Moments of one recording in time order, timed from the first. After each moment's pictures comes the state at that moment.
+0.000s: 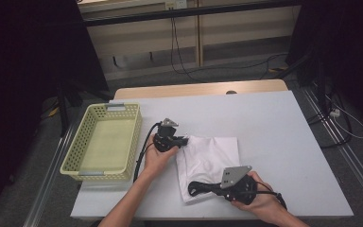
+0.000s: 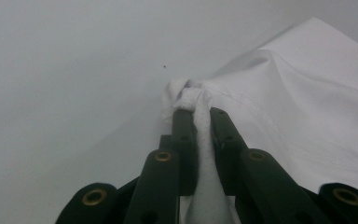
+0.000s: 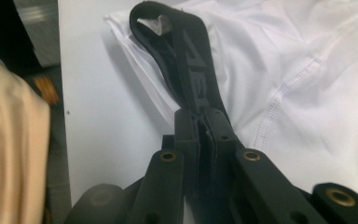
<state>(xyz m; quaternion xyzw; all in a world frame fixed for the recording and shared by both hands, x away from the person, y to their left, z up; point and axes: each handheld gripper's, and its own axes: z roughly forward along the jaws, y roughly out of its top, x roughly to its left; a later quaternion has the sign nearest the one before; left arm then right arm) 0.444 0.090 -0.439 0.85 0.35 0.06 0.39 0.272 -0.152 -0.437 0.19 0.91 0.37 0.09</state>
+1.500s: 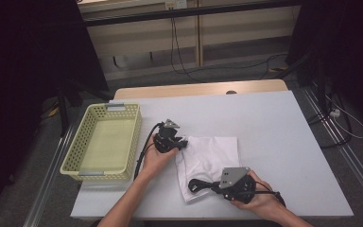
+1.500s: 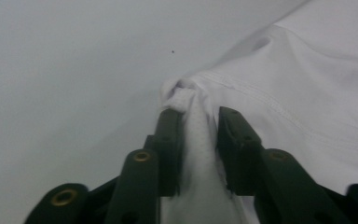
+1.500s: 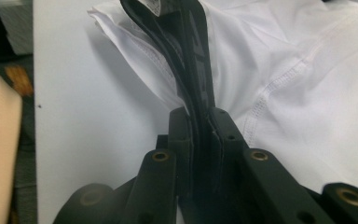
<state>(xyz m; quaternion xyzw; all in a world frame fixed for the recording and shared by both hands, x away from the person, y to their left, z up) 0.445 0.088 -0.444 0.87 0.34 0.07 0.36 0.273 -0.150 -0.441 0.18 0.91 0.36 0.12</state>
